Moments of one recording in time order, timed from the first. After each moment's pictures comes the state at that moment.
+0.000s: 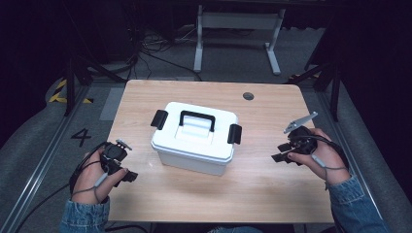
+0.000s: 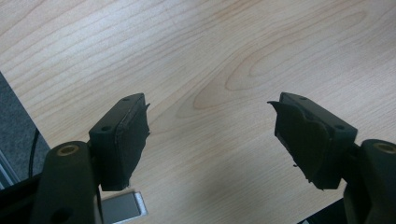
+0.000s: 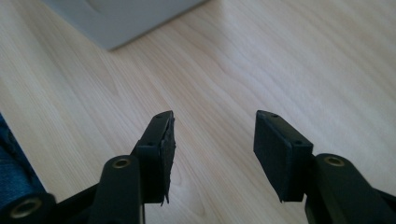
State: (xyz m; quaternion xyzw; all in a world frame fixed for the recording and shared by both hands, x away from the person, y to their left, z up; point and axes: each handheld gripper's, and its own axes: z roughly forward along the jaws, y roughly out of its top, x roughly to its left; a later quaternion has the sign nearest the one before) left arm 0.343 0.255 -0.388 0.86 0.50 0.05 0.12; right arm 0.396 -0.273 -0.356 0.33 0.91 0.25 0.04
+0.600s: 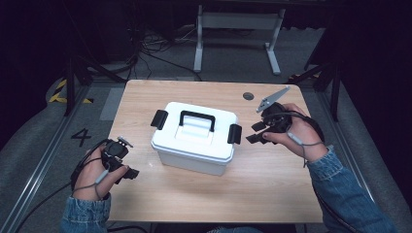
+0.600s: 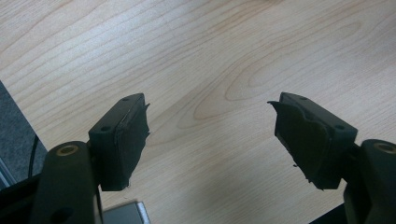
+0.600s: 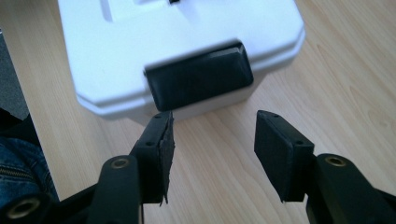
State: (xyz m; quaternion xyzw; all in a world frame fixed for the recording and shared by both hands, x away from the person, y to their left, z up) left arm 0.349 0.254 -0.386 0.86 0.49 0.04 0.12; right arm 0.424 -0.192 -0.298 0.24 0.93 0.28 0.05
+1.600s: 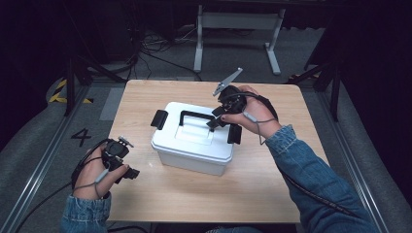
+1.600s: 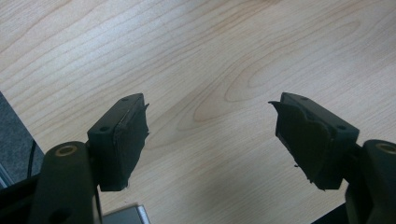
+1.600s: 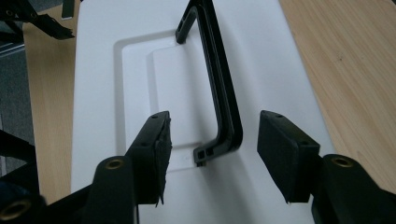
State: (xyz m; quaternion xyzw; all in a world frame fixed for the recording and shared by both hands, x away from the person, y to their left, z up) left arm 0.352 0.255 -0.387 0.86 0.49 0.04 0.12; right arm 0.475 -0.091 -0.296 0.18 0.93 0.31 0.02
